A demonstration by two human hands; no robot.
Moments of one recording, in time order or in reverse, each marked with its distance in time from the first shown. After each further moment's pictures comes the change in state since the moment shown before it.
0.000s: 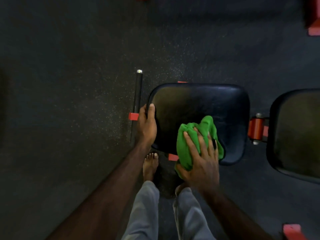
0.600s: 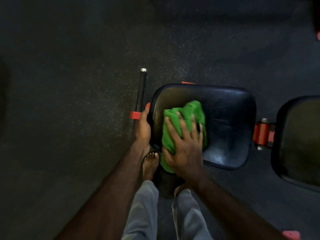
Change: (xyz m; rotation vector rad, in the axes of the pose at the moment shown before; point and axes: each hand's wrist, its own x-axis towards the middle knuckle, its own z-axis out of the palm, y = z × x) left_hand 0.010 -0.006 -0.011 -0.480 -0.111 -0.335; right_hand 0.060 -0.048 0.005 0.031 -0.021 -0.144
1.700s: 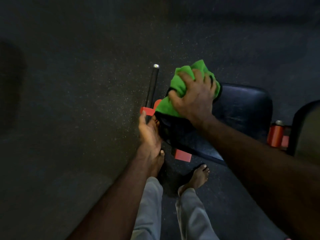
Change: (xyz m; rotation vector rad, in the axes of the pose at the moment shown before) left_hand -0.016 -0.014 -0.027 -0.307 -0.001 -0.060; right_hand 0.134 -0.013 -0.024 -0.068 0.116 0.062
